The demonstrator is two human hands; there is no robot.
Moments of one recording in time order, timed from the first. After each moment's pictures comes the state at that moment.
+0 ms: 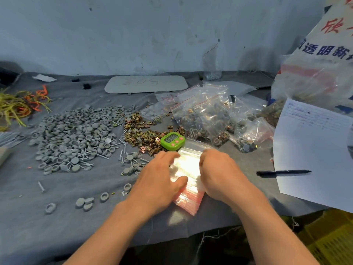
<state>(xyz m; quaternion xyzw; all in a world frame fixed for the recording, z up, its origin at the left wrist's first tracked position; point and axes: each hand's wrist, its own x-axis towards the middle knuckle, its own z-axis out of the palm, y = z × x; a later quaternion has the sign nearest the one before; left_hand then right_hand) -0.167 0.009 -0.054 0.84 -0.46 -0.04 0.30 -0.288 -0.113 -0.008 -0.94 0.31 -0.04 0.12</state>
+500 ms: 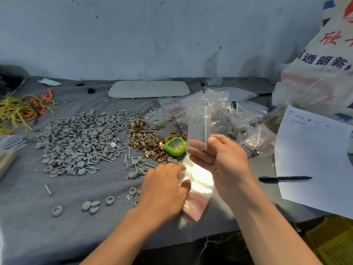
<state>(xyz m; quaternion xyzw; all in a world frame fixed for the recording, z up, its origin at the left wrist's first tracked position) -0.177 0.008 -0.049 0.87 -0.45 0.00 0.21 -0.274 -0.101 0.016 -0.46 0.27 -0.33 0.78</state>
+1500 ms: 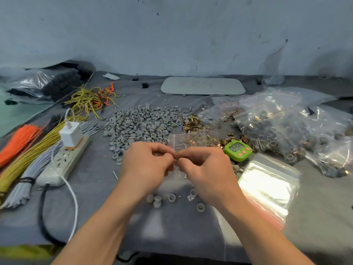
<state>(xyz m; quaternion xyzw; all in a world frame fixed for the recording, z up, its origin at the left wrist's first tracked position) -0.093 0.116 0.015 0.83 -0.14 -0.09 0.53 -0.172 -0.012 -0.015 -0.81 0.11 -0.26 0.51</state>
